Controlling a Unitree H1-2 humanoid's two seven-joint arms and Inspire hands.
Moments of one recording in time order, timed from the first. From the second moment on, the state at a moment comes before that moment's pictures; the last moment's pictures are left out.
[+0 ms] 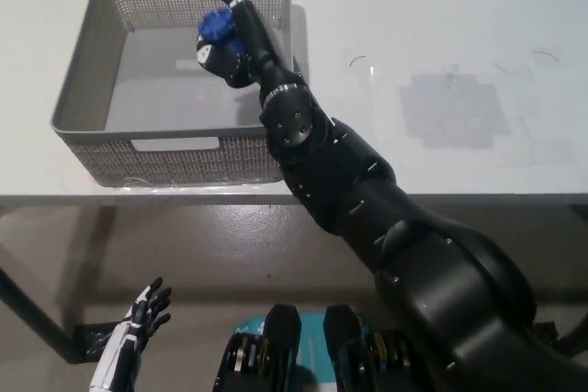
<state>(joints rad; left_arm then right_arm) 0.00 0.17 0.01 0.38 -0.05 -0.33 -0.11 -1.31 0.21 0.20 1.43 -0.17 -0.28 -0.30</state>
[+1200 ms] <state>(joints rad) -0.02 0.17 0.01 0.38 -0.03 -0.34 -0.11 -1.33 0.08 0.20 1.25 -0.18 -0.23 -0.02</state>
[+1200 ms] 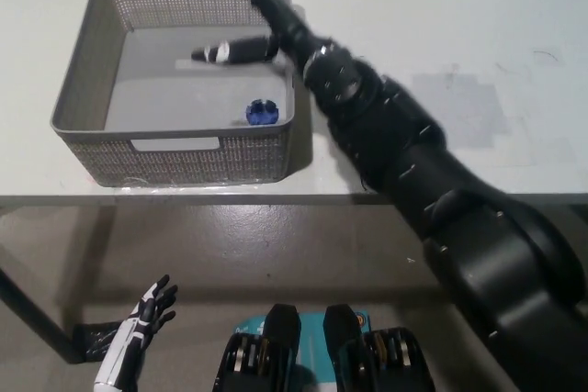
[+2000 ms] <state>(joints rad) -0.02 0.17 0.01 0.39 -0.03 -0.33 -0.11 -0.96 -0.08 0.07 0.35 -0.15 -0.12 0.00</state>
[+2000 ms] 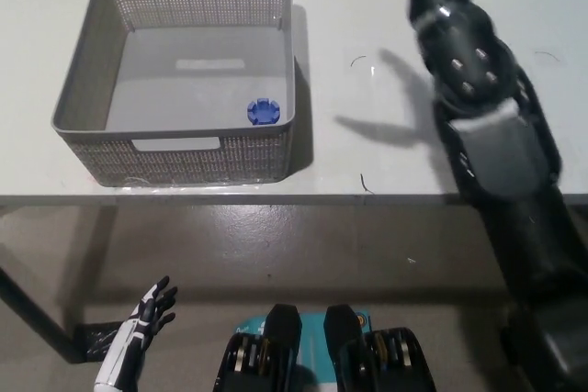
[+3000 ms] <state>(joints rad) -0.04 0.18 0.02 0.39 -0.04 -0.33 -0.12 -0.20 -0.05 0.00 0.20 0.03 -0.22 0.04</state>
